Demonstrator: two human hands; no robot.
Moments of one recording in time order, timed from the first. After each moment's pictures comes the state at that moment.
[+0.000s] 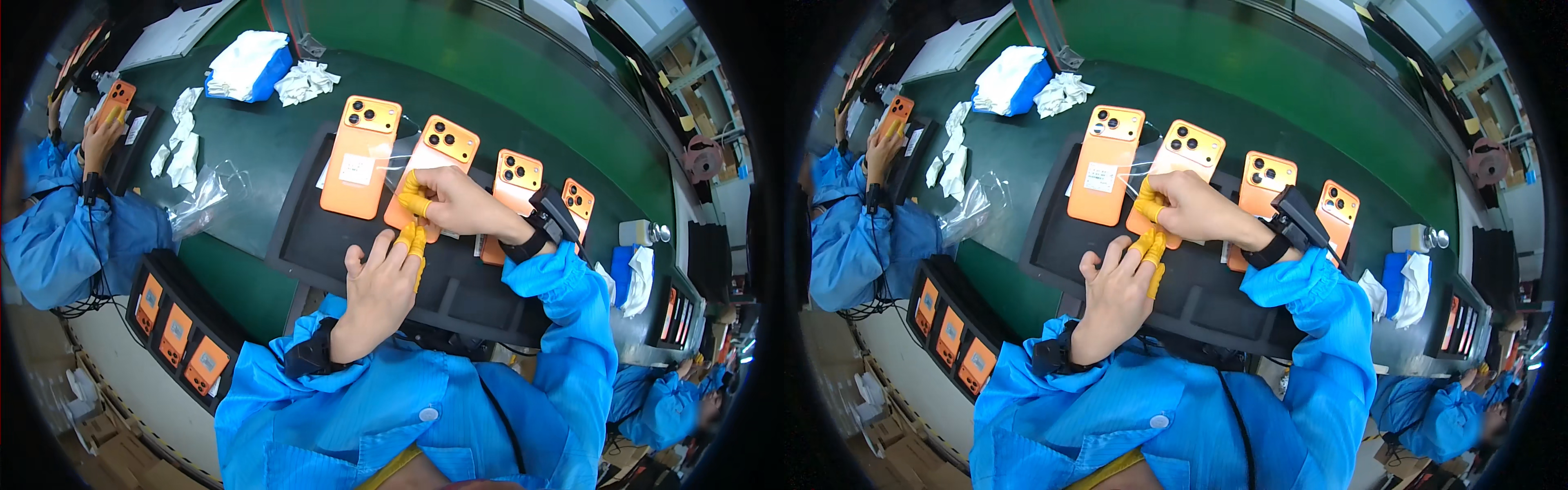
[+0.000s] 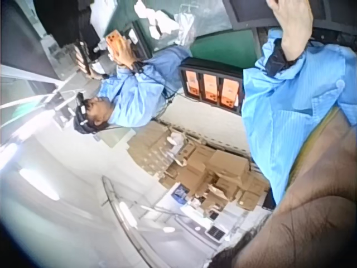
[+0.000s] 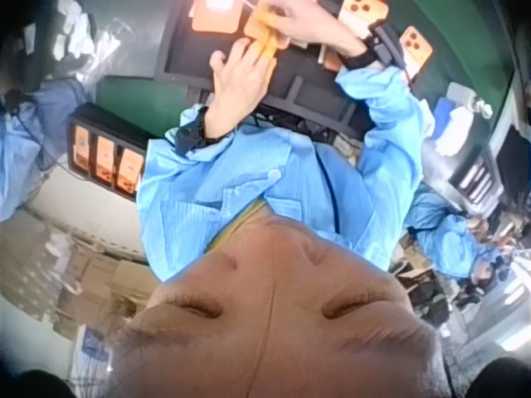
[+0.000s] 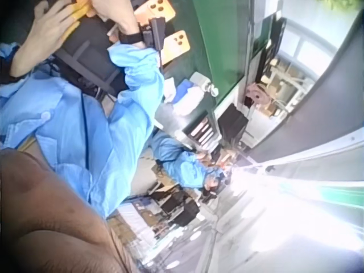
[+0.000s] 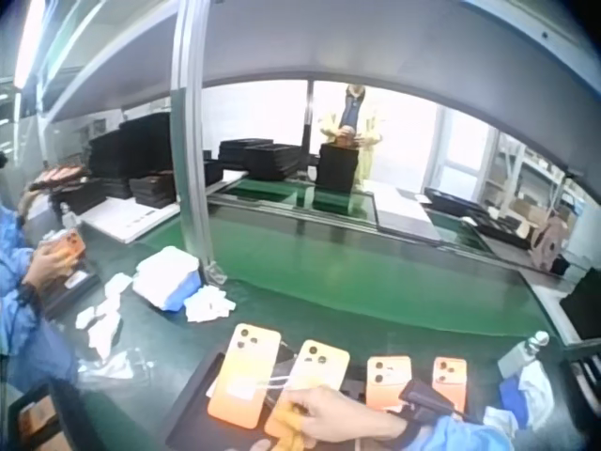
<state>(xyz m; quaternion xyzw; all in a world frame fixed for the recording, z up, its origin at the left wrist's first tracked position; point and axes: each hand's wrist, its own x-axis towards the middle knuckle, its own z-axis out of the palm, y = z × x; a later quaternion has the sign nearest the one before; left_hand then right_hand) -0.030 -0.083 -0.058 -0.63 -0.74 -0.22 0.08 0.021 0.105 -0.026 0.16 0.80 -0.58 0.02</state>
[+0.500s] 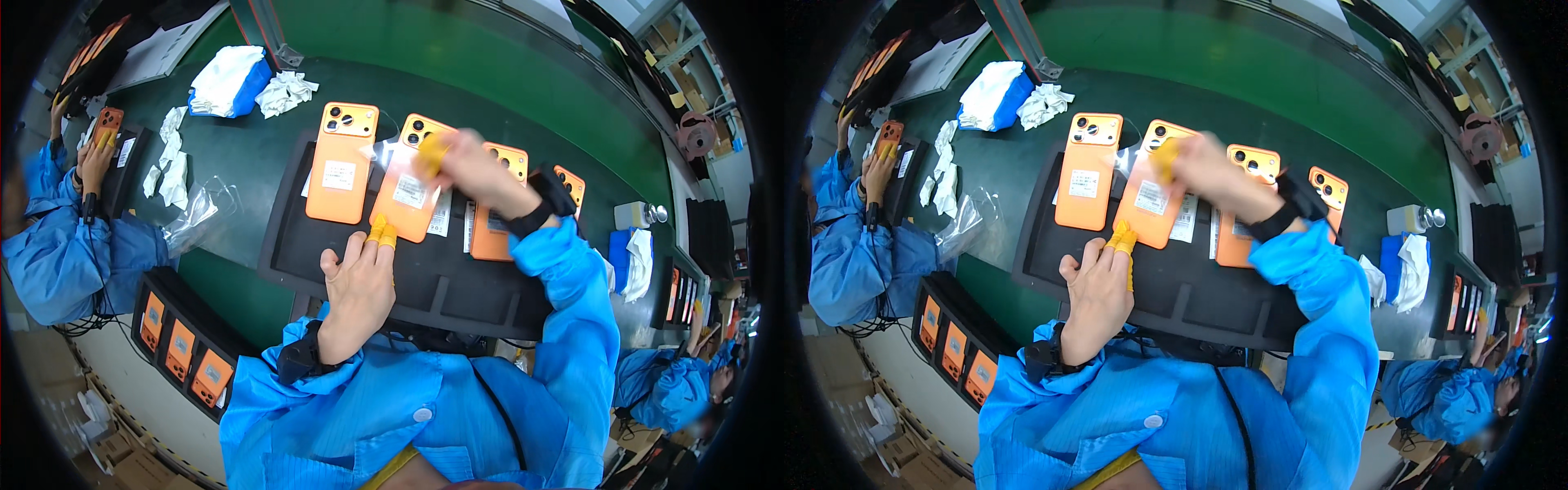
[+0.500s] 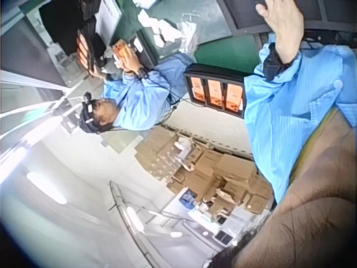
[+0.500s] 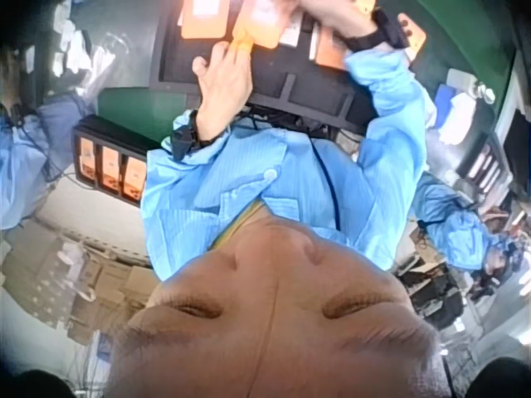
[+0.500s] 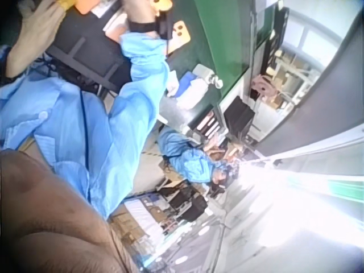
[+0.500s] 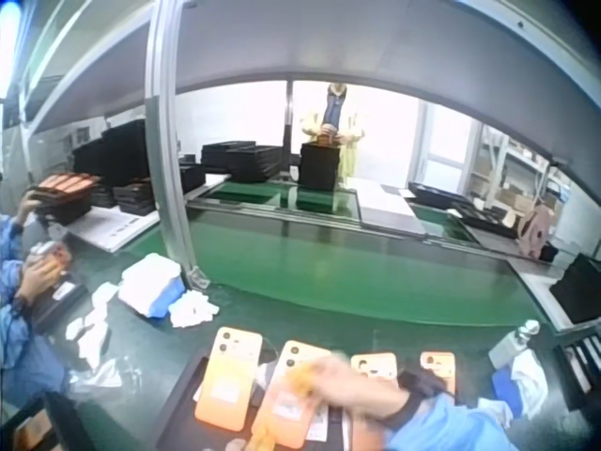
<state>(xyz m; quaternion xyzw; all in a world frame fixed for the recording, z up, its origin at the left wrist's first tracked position) -0.033 -0.080 -0.058 -0.61 -0.77 -0.18 0.07 0.037 0.149 -0.018 0.29 0.74 -0.61 -0.07</state>
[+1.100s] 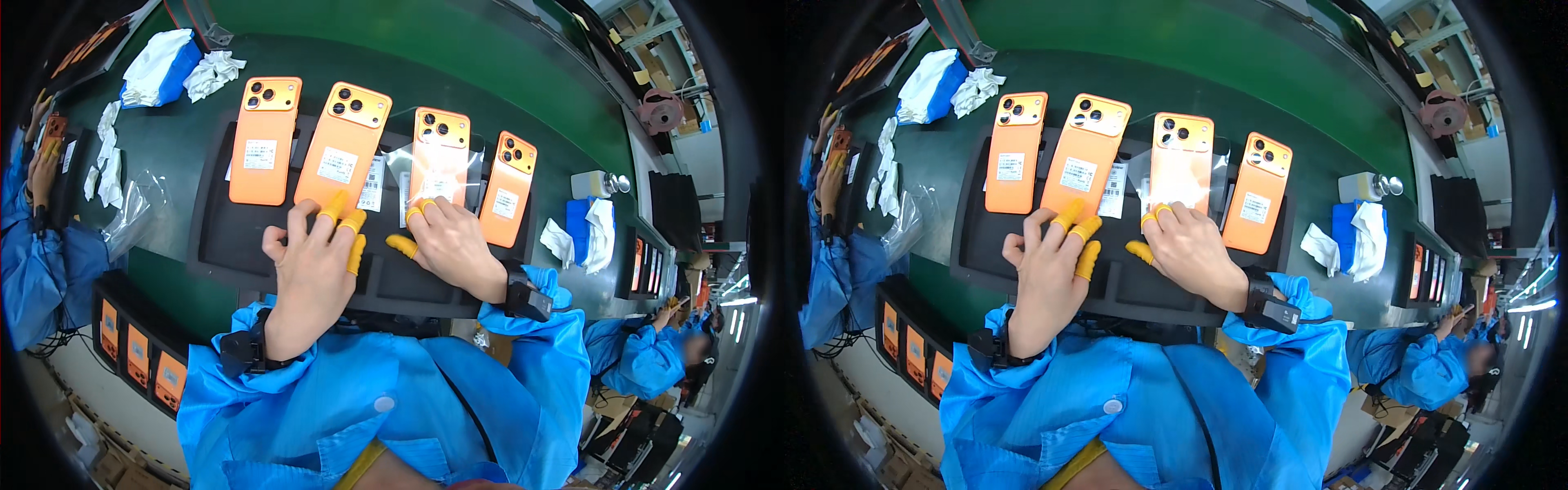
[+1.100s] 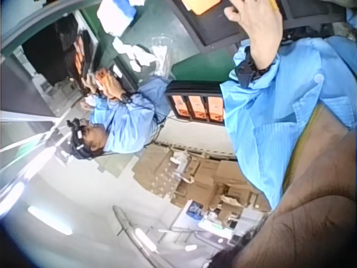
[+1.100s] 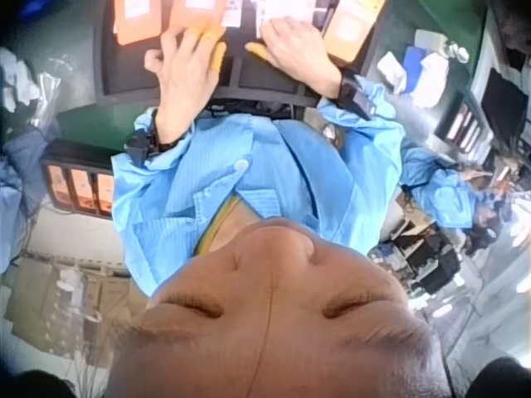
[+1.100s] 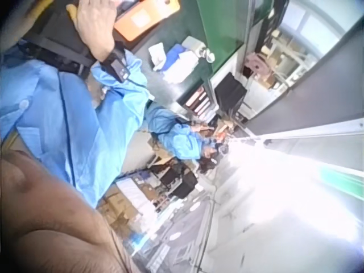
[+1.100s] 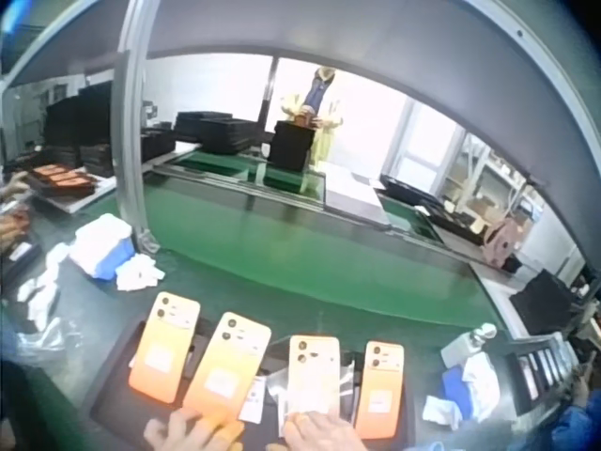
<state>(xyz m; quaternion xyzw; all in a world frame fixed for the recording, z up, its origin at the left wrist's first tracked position) -0.022 -0.069 -0.030 -0.63 -0.75 -0.22 -0.01 0.141 0.067 -0.039 0.16 0.98 0.00 -0.11</state>
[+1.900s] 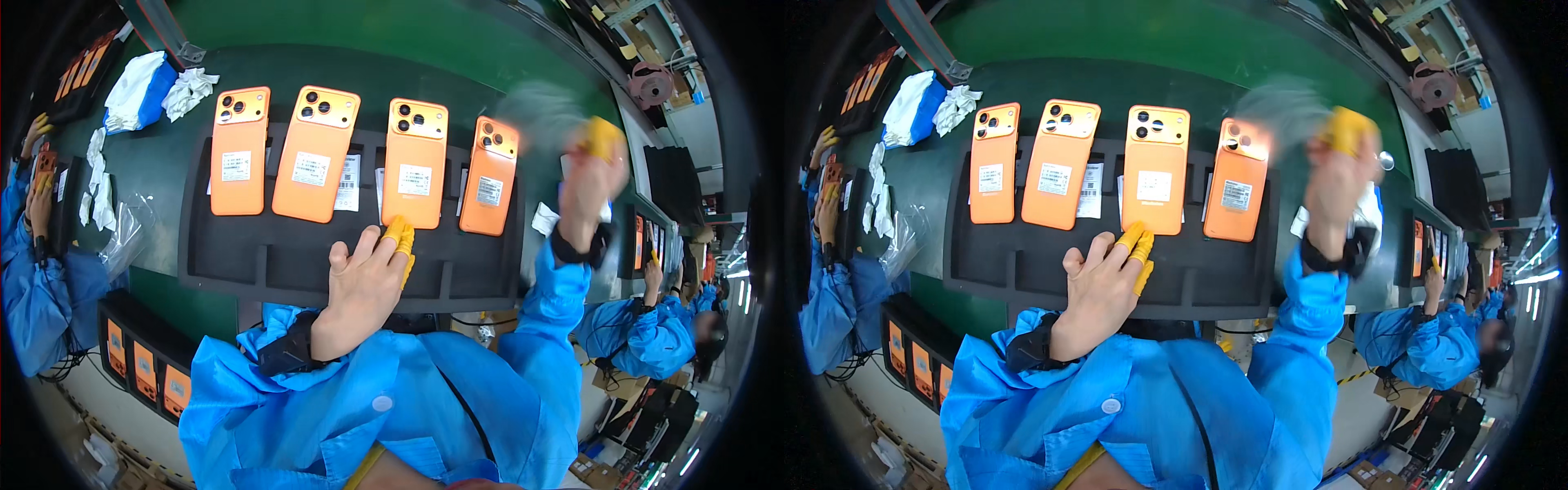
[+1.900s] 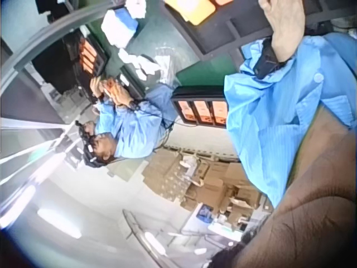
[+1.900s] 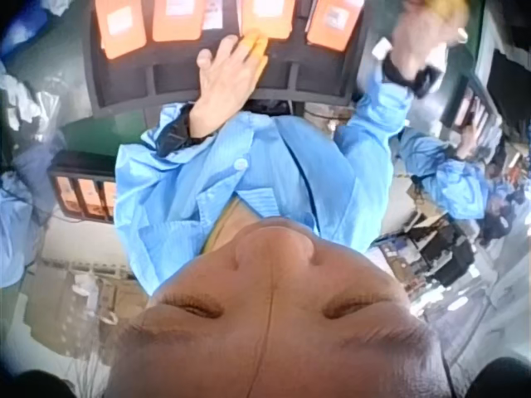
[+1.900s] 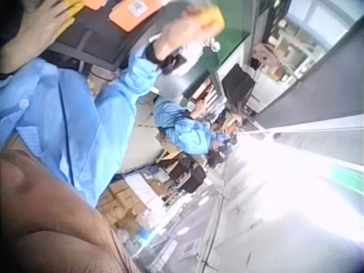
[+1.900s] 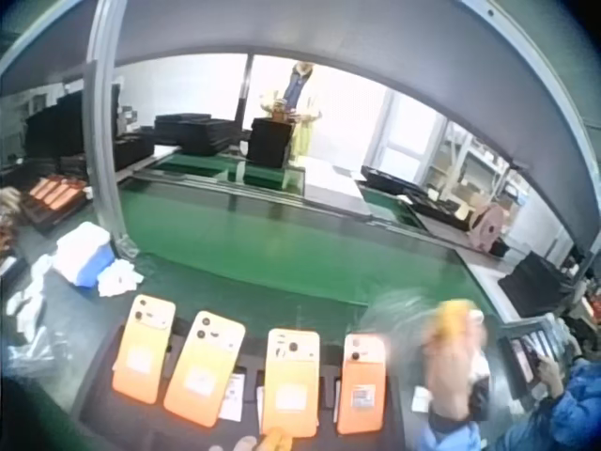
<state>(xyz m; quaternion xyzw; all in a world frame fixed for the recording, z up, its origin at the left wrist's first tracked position) 0.041 -0.050 -0.062 -0.71 -0.67 -0.22 0.04 0.218 0.164 0.030 0.33 0.61 -0.35 -0.63</state>
